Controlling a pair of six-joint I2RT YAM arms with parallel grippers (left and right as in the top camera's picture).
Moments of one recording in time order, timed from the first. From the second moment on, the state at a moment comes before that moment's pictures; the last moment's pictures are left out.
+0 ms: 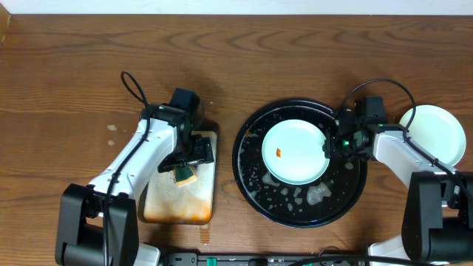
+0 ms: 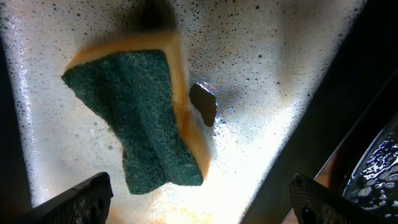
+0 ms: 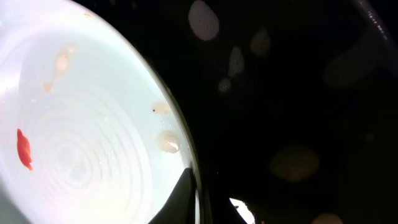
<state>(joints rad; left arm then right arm) -0.26 1.62 1.05 -1.02 0.07 -0.45 0.03 1.69 0.83 -0.48 -0.33 0.07</state>
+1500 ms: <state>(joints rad) -0.26 1.43 0.83 -0.86 -0.12 -0.58 0.02 1.69 0.83 -0.49 -0.33 0.08</state>
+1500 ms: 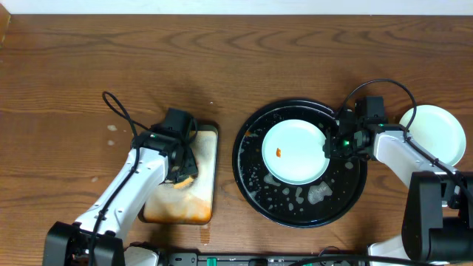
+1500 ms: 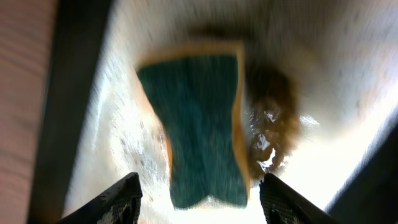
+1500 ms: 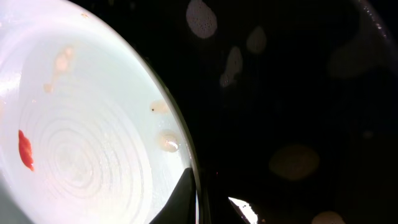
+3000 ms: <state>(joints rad) -0.27 1.47 0.73 -0.71 -0.03 -0.49 0.02 1.69 0.83 -0.49 -0.33 0.09</state>
